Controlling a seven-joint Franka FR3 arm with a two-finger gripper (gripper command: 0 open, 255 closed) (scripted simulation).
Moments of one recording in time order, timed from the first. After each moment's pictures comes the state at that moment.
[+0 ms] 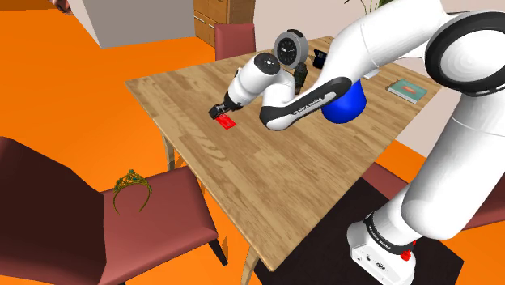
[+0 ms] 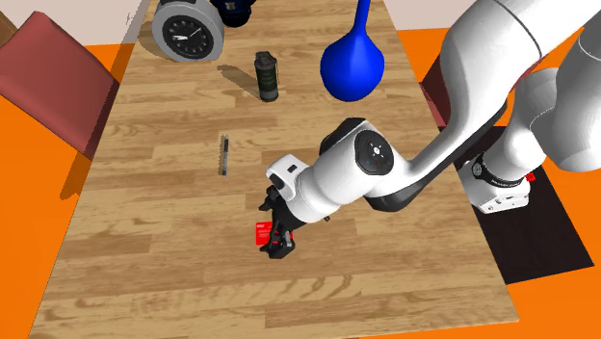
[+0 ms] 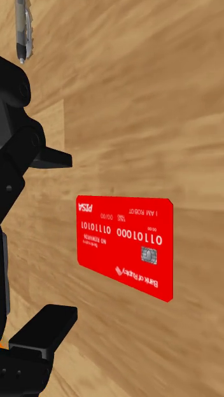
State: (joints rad) arm 0.02 0.28 0.25 -2.13 -0.77 2.92 0.85
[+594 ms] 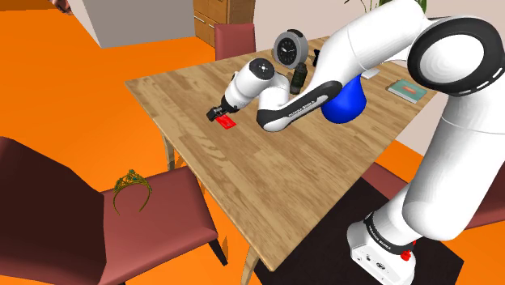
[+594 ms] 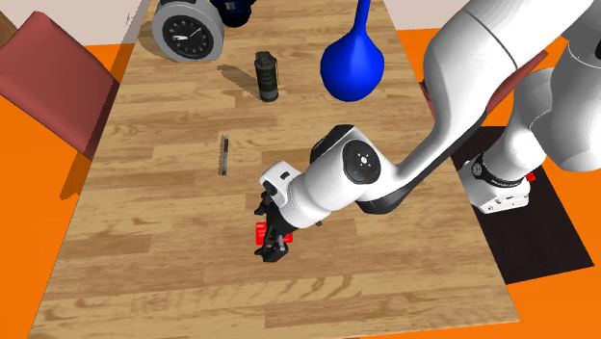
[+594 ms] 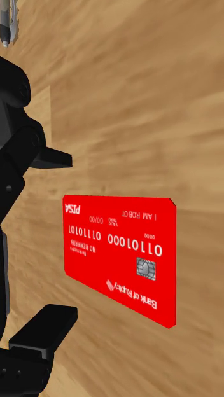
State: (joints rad) arm 0.05 0.35 0.21 -2.07 -0.82 2.93 0.90
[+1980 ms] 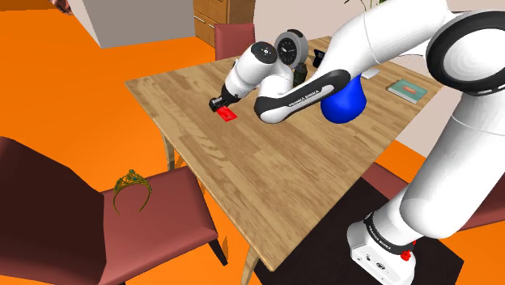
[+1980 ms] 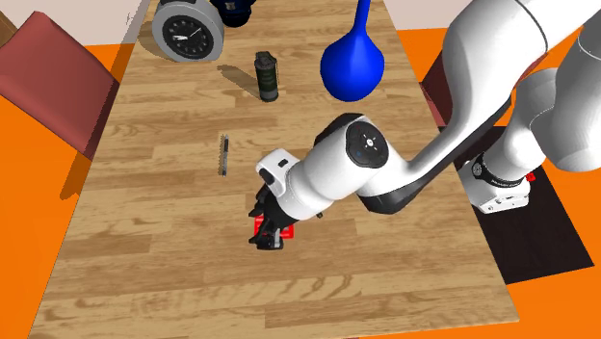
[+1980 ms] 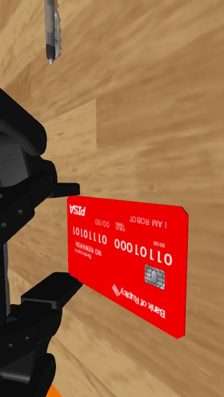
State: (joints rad) arm -0.02 0.28 0.31 -2.08 -0.68 2.86 0.77
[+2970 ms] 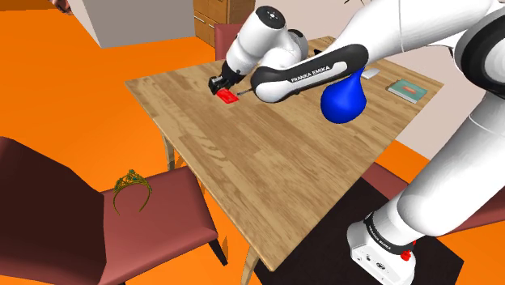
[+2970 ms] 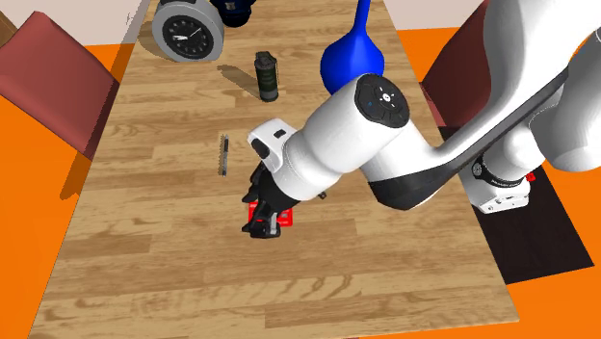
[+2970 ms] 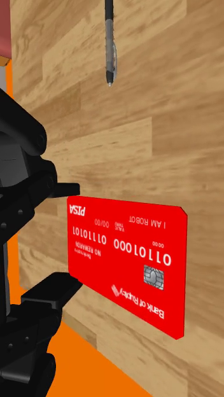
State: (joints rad) arm -0.09 0.16 0.41 -2.04 -0.45 2.72 0.56
